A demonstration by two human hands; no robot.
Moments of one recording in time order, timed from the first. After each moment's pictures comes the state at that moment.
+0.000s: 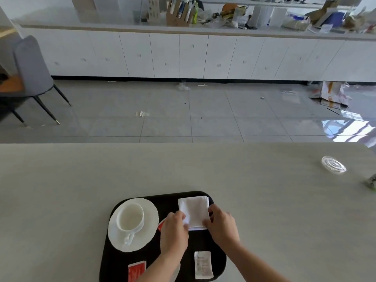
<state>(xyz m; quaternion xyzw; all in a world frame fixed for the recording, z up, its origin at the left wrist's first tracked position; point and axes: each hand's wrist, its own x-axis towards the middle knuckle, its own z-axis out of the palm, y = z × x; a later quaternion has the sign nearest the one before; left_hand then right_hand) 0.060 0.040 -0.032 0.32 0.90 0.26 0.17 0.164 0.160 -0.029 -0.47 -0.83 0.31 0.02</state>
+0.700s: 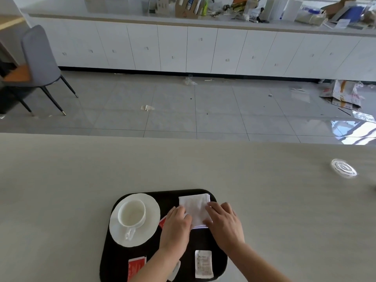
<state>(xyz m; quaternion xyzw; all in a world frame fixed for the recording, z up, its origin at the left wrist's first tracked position) 0.055 0.035 -0.044 0.50 0.84 0.18 0.07 0.174 0.168 -0.055 -0.31 -0.94 0.11 0.05</state>
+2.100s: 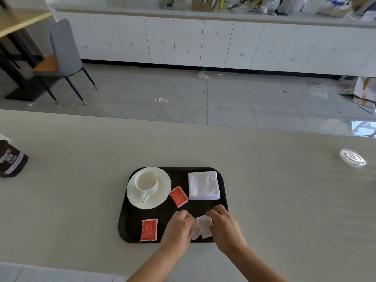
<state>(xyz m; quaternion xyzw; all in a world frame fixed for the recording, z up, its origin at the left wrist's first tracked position) 0.109 -0.040 -0.045 0.48 0.84 0.23 0.15 0.223 0.097 -0.046 -0.29 -0.93 0.24 -0.01</state>
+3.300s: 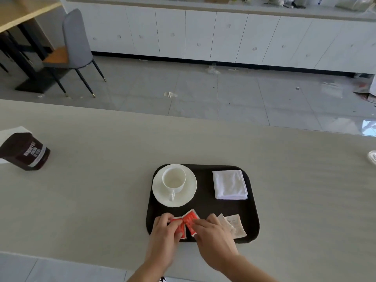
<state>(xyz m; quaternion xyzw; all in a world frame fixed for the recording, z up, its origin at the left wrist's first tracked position) 0.055 -0.138 -0.046 0.35 0.89 0.26 0.13 0.163 -0.001 -0.040 -0.16 -0.97 0.19 -0.01</state>
